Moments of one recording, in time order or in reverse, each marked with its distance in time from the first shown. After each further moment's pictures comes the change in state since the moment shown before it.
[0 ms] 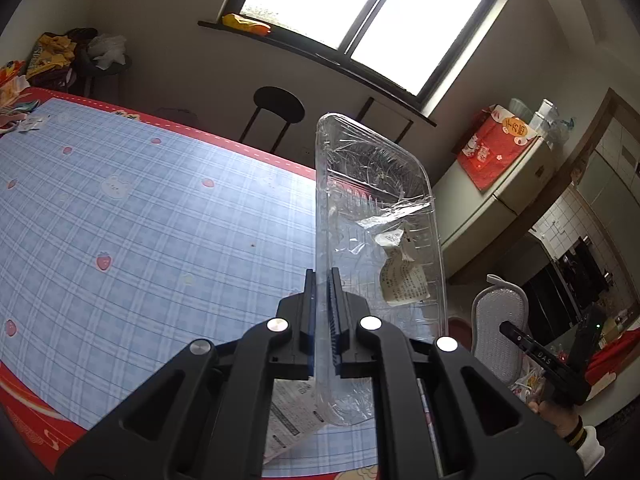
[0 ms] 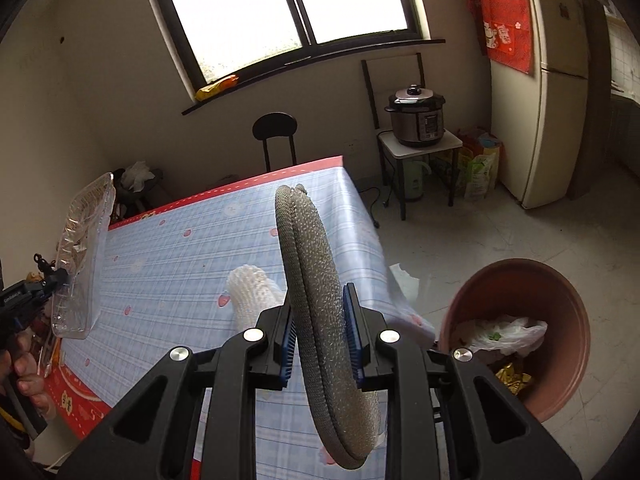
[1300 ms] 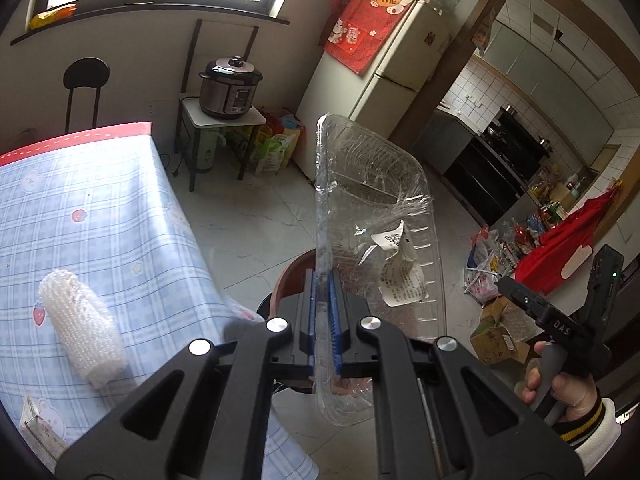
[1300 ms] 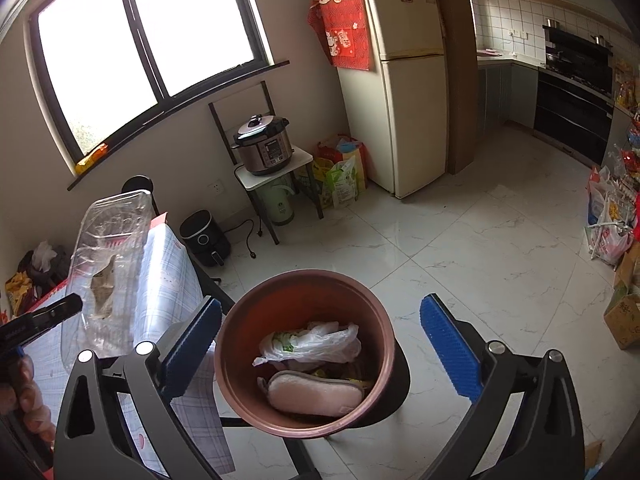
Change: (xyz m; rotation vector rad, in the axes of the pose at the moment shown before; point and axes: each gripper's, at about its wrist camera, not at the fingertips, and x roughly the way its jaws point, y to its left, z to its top) left arm 0.180 -0.273 -0.083 0.363 0.283 -0.293; right arm -0.092 -0.206 -0.014 0.232 -0.104 -0.320
